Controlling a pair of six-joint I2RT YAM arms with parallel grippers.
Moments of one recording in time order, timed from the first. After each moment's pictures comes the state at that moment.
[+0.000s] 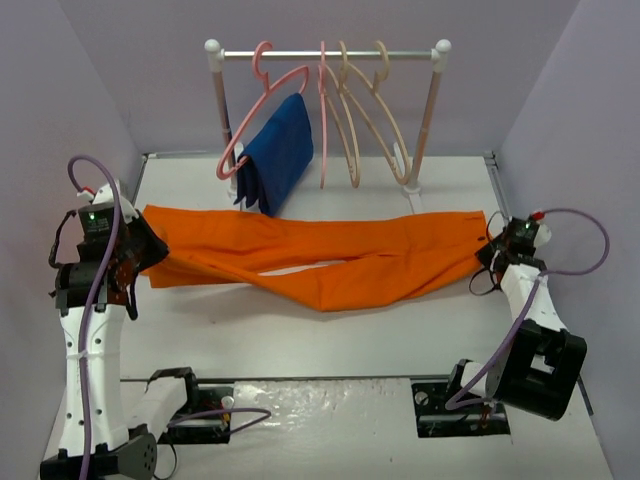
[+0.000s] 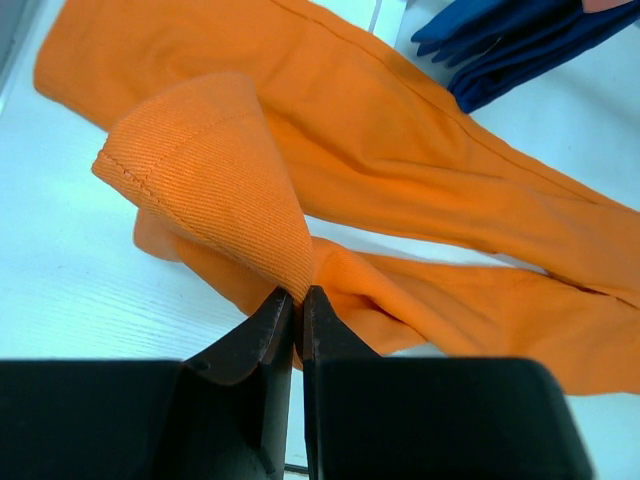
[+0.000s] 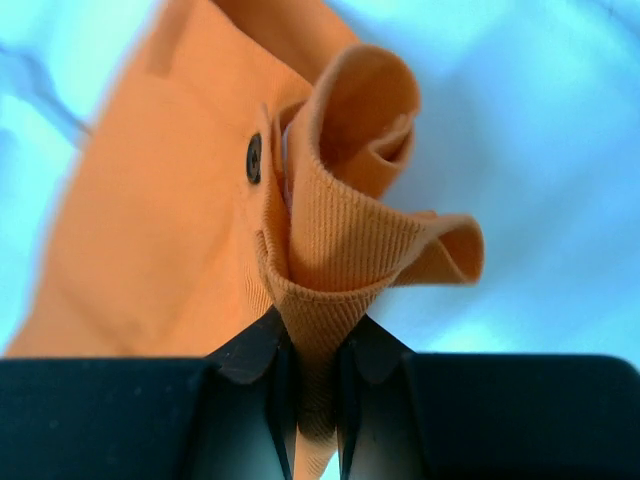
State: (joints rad) left arm 0.12 0.93 1.28 -1.02 0.03 -0.38; right arm -0.38 1.28 0.68 -0.19 -0.01 0.58
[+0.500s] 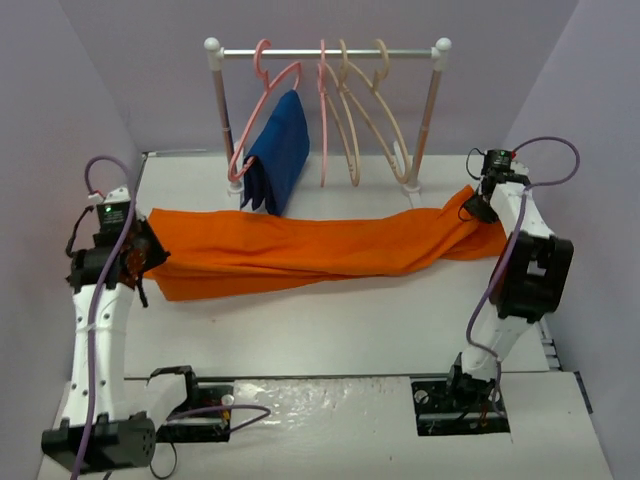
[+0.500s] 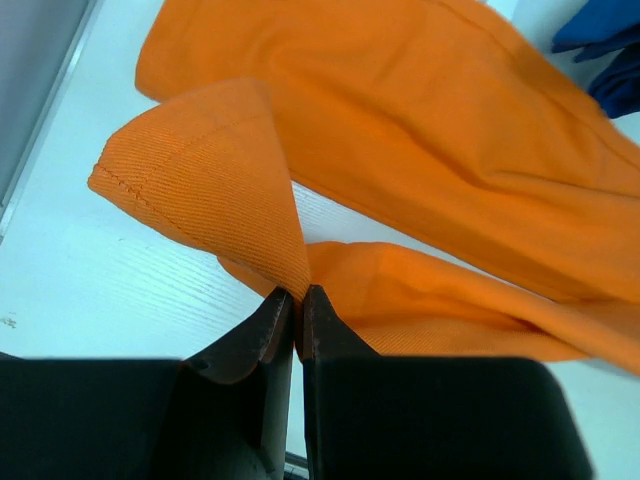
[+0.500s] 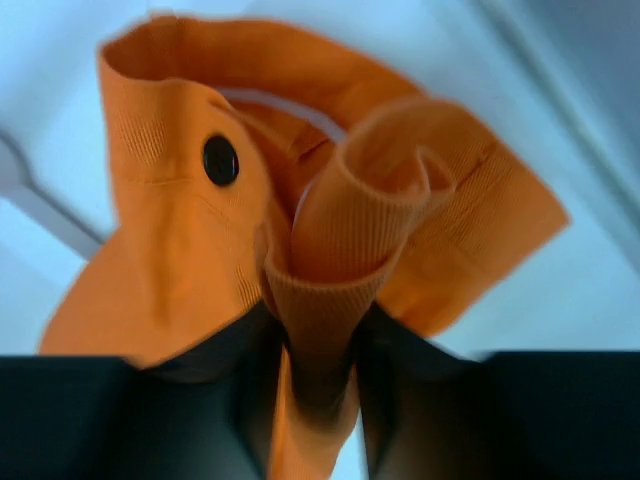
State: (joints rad) left arm 0.12 1.01 1.20 -1.00 -0.11 -0.35; right arm -0.19 1.86 1.46 -0.61 0.24 0.47
